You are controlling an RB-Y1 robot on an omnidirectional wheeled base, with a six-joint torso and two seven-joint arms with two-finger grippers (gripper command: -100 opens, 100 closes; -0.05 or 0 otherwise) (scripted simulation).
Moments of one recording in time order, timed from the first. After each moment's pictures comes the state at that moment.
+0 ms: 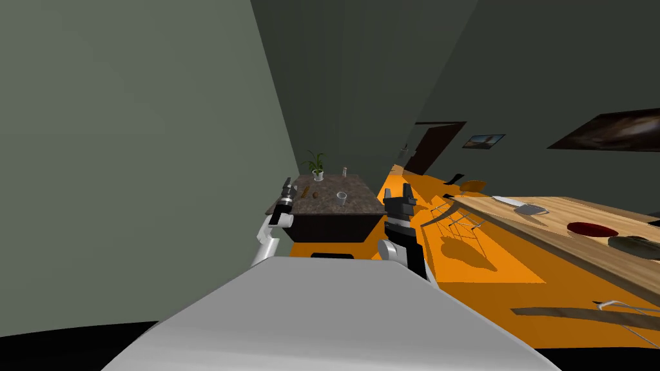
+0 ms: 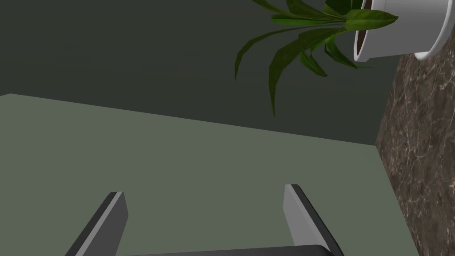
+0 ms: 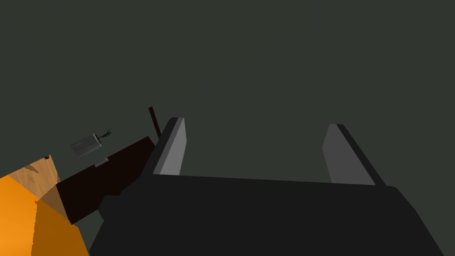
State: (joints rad) left arm 0.01 0.16 0.12 -1.84 -0.02 -0.13 0.20; right arm 0.47 0.04 -0.04 -2.25 -0.10 -0.47 -0.08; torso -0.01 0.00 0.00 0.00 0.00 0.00
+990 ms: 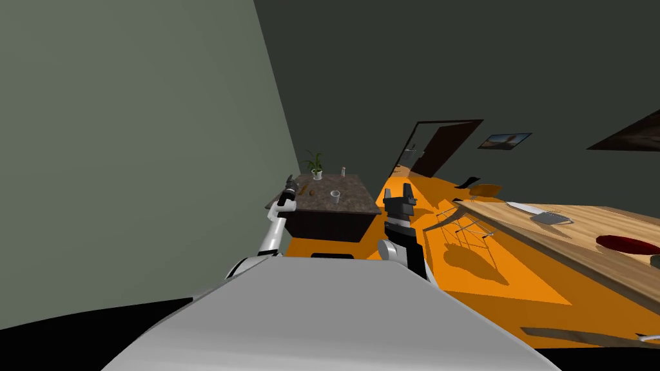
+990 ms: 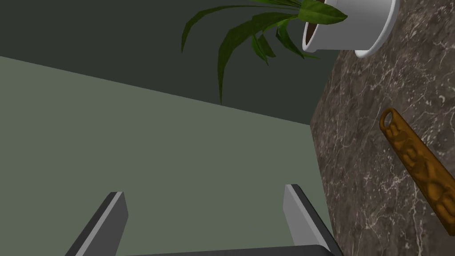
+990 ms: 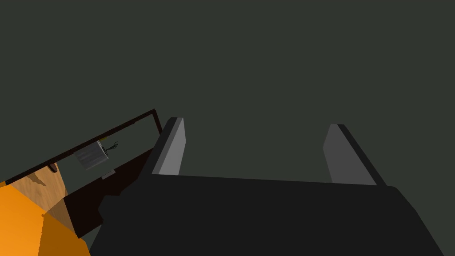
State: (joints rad) left arm -0.31 0.17 0.23 -1.52 -0.07 0.08 0.36; right arm 0.47 0.04 -0.04 -2.25 -0.10 -0.47 -0.08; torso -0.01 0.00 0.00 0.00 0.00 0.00
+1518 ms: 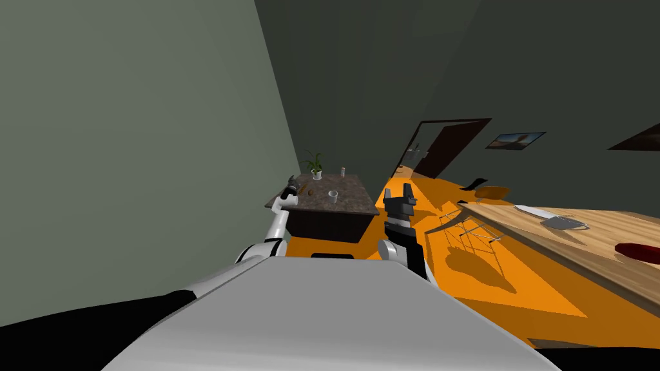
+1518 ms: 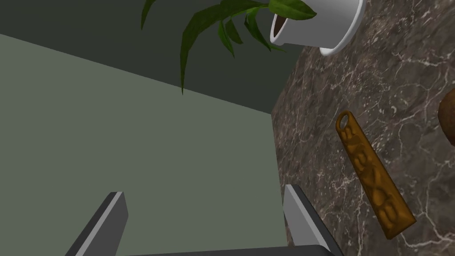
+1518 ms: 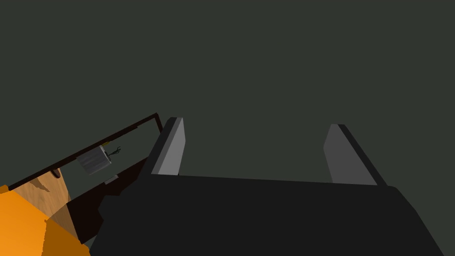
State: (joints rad) left arm -0.46 0.17 0.29 -1.35 -0.08 0.19 0.43; right arm 0.47 0.04 -0.04 -2.25 -0.10 -0.47 -0.08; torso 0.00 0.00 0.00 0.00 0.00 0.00
